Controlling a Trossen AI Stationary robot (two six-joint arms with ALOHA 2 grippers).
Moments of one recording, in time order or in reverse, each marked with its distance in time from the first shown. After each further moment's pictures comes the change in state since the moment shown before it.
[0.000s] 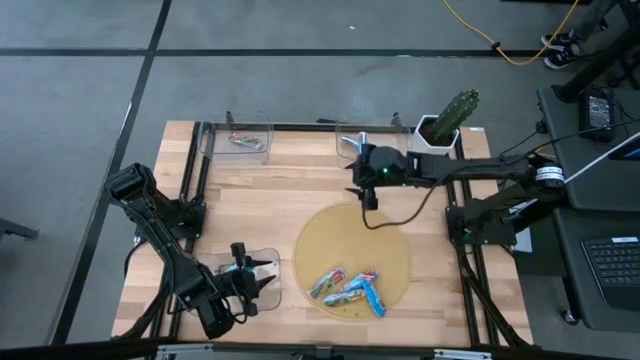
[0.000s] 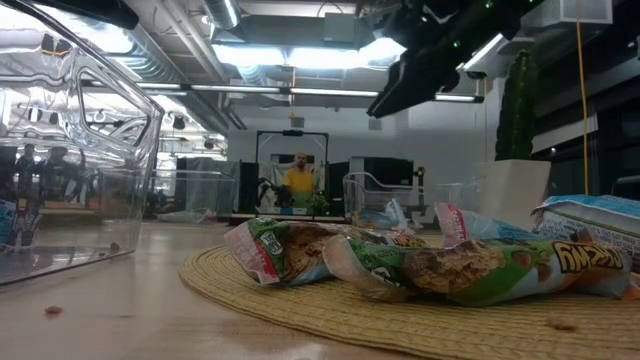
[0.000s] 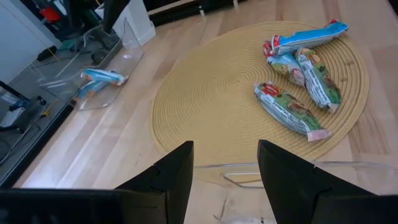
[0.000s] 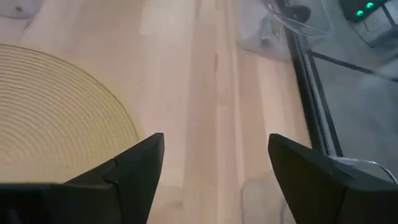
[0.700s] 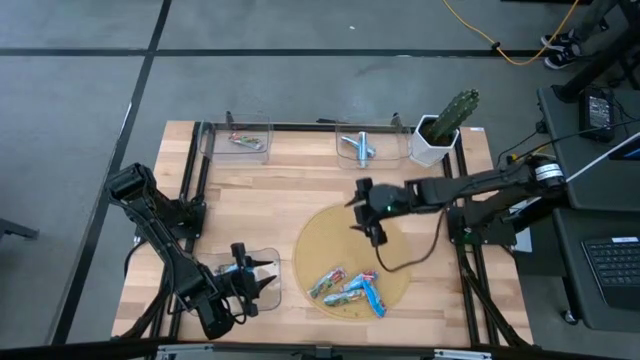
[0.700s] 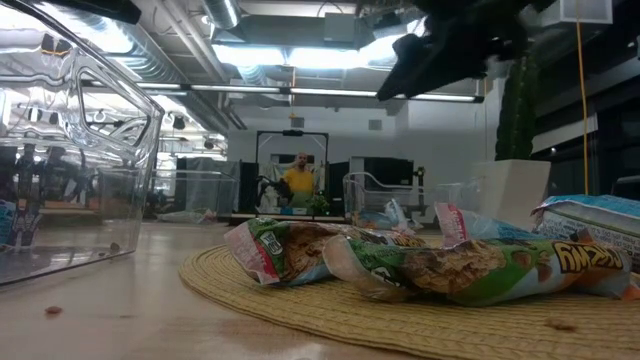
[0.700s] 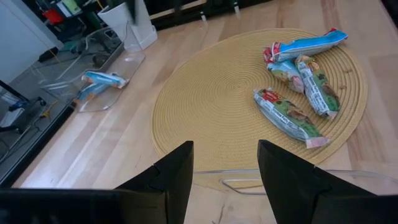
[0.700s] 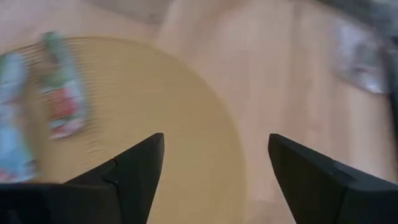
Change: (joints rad) left arm -0.001 0.000 0.000 0.020 -0.016 0.001; right arm 0.290 0.000 0.000 -0.078 0.002 0.072
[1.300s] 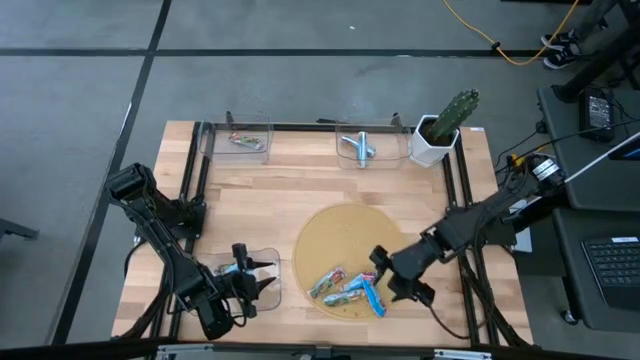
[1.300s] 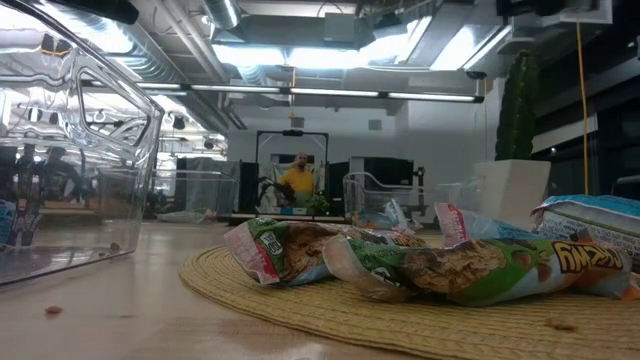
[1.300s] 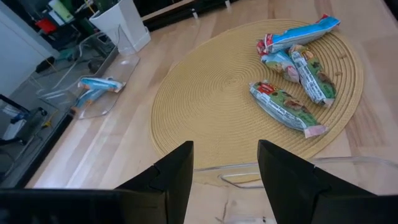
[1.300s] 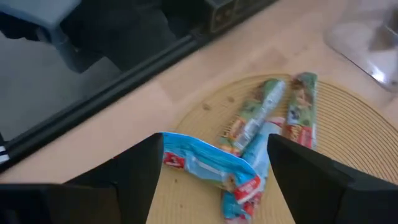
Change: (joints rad) left arm -0.001 -0.001 0.000 0.004 0.025 0.080; right arm 0.435 0.000 0.000 -0.095 -0.256 0.008
